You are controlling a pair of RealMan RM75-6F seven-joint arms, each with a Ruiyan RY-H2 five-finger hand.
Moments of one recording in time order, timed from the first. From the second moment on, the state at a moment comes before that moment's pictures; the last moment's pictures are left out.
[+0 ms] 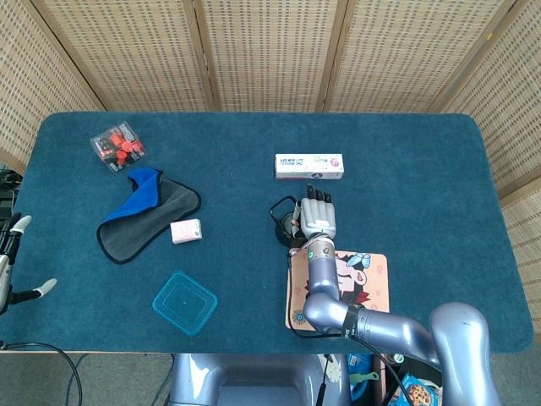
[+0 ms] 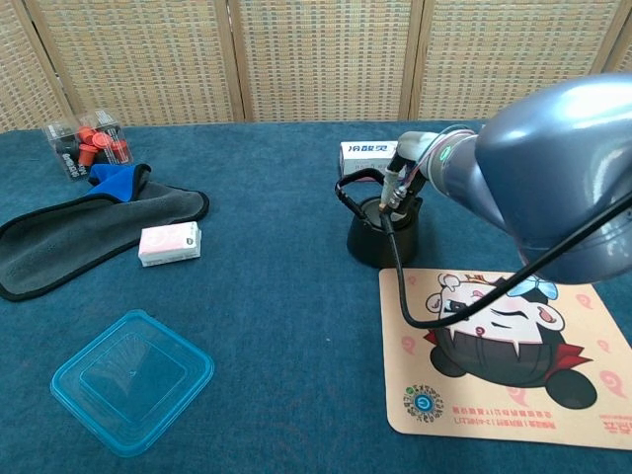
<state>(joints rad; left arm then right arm) -0.12 -1.04 -0.10 -1.71 1.38 1.43 -0.04 1.08 -1.84 0.49 -1.31 -0.19 1.16 -0.86</state>
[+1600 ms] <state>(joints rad) -0.12 -1.04 -0.07 -1.74 1.43 1.44 -0.03 0.70 -1.41 0.05 -1.78 -0.81 1.11 -0.59</state>
